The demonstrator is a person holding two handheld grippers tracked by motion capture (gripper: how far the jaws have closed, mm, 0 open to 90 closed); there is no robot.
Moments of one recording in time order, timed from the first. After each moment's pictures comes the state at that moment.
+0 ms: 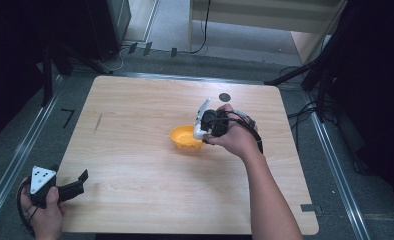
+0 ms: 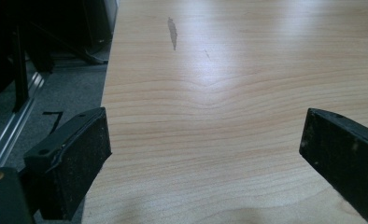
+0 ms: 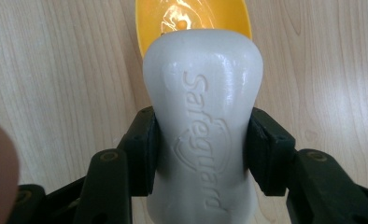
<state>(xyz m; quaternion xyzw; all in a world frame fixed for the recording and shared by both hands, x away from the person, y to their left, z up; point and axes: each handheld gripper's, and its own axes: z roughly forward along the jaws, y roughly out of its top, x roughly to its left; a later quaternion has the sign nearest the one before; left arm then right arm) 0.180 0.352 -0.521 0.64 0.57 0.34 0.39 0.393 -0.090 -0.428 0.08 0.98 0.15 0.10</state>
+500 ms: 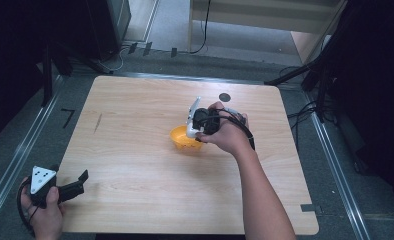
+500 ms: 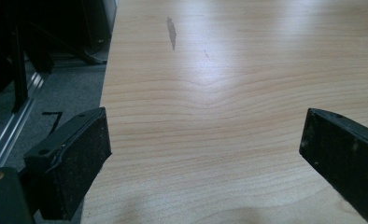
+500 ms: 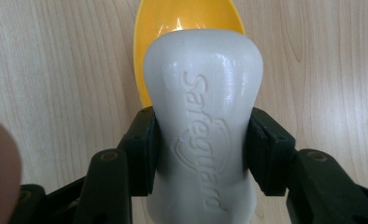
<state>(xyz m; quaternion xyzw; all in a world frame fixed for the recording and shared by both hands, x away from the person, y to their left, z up) 0.181 0.352 -0.521 0.64 0.57 0.34 0.39 0.400 -0.068 -0.430 0.06 0.98 0.15 0.10</state>
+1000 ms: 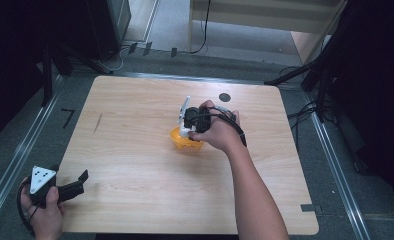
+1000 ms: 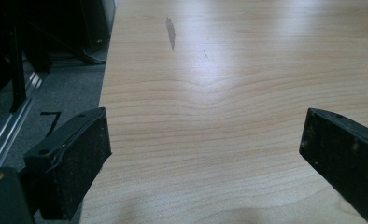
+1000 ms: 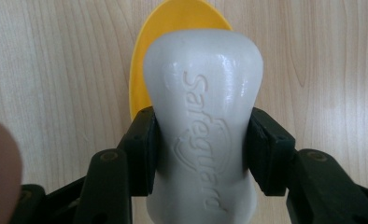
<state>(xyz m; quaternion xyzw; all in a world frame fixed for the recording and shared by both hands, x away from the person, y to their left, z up) 0.181 0.352 -0.521 0.64 0.57 0.34 0.39 0.407 -0.043 -0.434 0.04 0.98 0.14 0.10</state>
